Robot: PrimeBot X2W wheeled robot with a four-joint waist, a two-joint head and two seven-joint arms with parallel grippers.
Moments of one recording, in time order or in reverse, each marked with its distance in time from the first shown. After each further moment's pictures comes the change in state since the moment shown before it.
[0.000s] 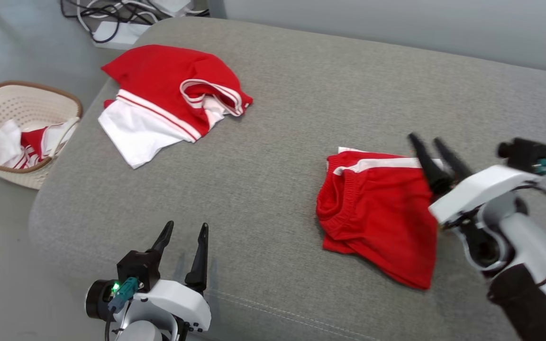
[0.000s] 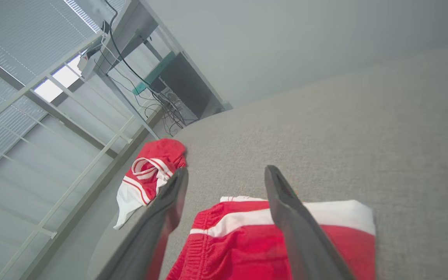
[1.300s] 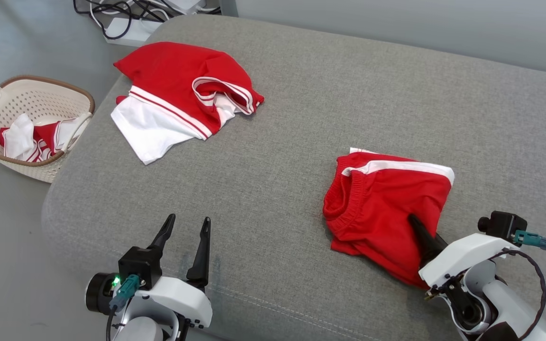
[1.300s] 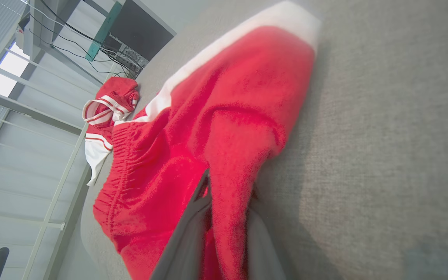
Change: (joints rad) left arm -0.001 0.000 0.009 -0.039 0.034 -0.006 0.000; right arm 0.166 0.033 0.020 0.093 0.131 -0.003 0.002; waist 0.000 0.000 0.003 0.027
